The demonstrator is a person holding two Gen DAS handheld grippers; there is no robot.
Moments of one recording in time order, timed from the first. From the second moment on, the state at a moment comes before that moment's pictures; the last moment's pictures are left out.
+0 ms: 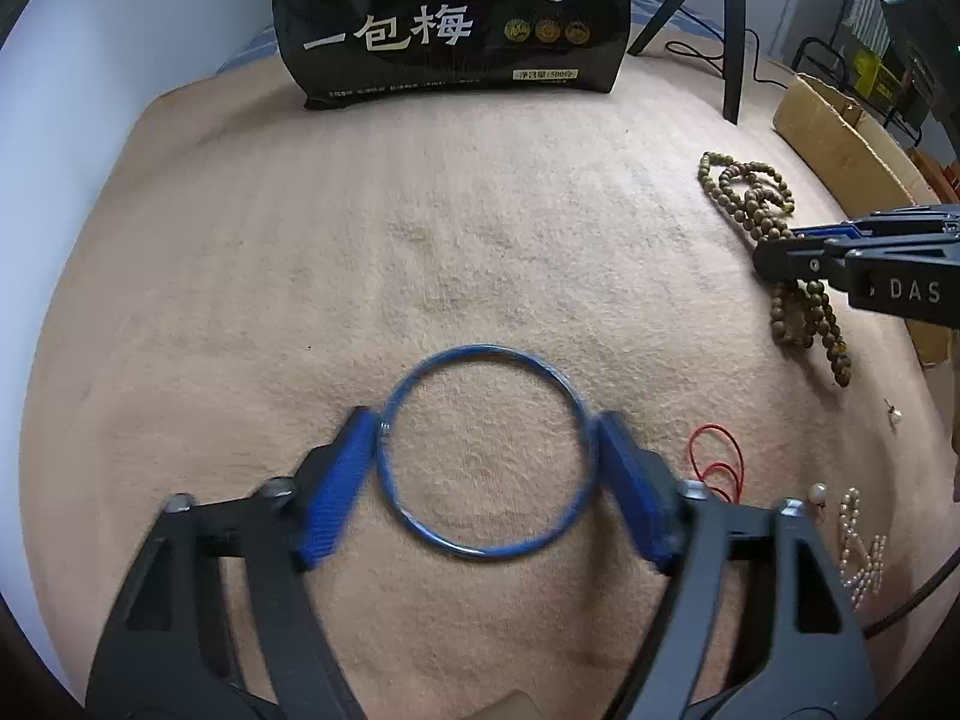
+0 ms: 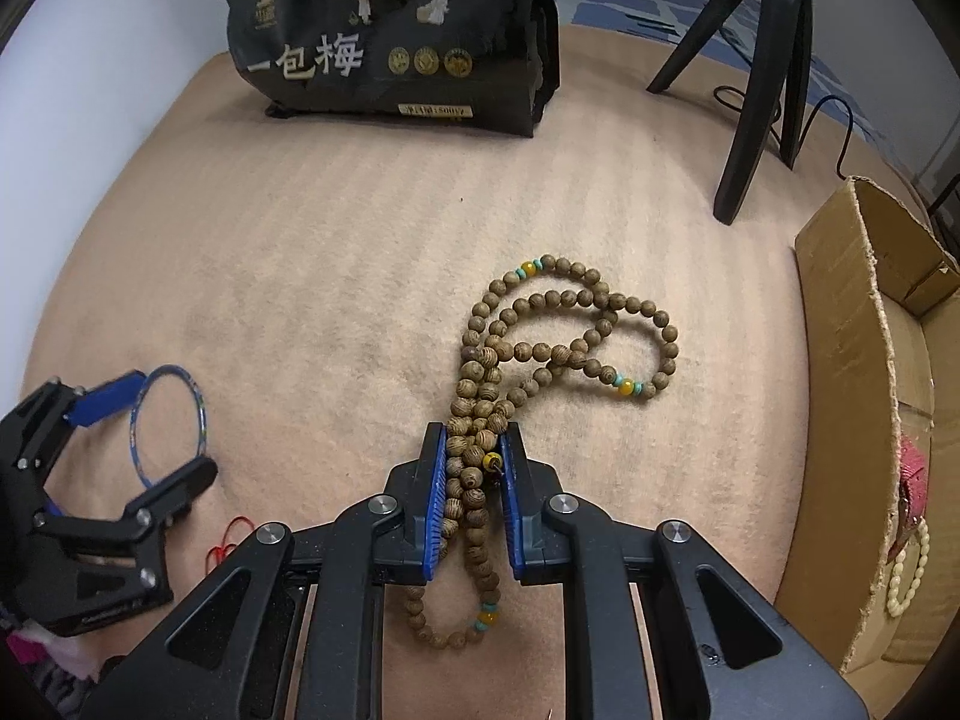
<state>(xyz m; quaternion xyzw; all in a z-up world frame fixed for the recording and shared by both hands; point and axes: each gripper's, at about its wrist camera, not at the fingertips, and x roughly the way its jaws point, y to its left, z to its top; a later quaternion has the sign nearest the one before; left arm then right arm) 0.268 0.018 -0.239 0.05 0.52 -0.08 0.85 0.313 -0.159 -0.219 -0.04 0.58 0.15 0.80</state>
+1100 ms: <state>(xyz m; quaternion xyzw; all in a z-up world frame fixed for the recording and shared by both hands) 0.206 -0.035 -0.103 0.04 0.40 -0.13 0.90 0.226 -0.255 -0.071 0.04 0.45 0.17 0.87</state>
